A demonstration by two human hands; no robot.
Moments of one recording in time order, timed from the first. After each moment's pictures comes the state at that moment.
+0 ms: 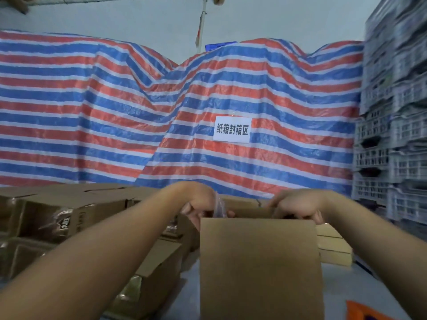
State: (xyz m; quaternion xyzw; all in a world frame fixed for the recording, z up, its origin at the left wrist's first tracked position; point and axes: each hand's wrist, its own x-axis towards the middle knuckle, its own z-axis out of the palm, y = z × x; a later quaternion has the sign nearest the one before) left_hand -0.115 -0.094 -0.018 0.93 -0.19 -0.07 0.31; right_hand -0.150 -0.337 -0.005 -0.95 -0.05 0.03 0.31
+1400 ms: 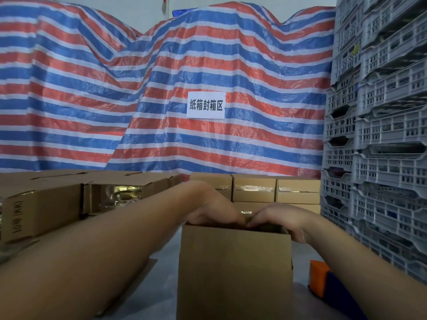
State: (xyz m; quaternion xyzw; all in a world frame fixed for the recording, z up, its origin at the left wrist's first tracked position) left_hand -0.131 -0.196 -0.054 0.93 -0.24 -0.24 0.16; right_hand -0.144 -0.383 -0.100 -0.92 -0.05 0.00 0.38
